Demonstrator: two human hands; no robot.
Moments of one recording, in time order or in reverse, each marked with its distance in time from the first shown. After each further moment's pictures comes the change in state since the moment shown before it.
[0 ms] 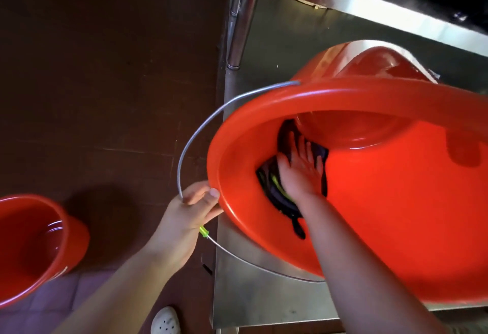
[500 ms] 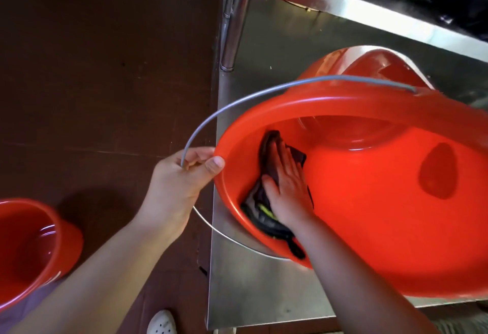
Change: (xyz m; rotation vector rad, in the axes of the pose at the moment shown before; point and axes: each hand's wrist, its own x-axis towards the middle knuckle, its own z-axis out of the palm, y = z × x) left_hand 0.023 0.045 0.024 0.034 0.165 0.215; right_hand -0.045 0.004 -0.003 0.181 0.074 -0.376
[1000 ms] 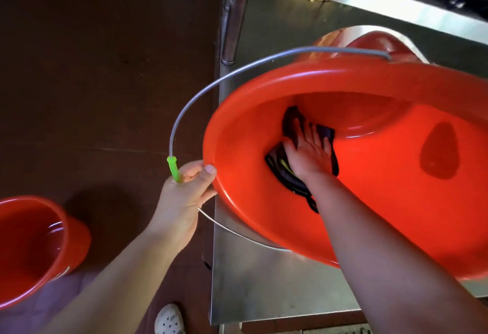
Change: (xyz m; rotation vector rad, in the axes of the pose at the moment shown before) left_hand -0.008 -0.036 -0.012 -0.087 -0.057 -0.146; right_hand 0.070 0.049 -0.003 -0.257 -0.092 0.351
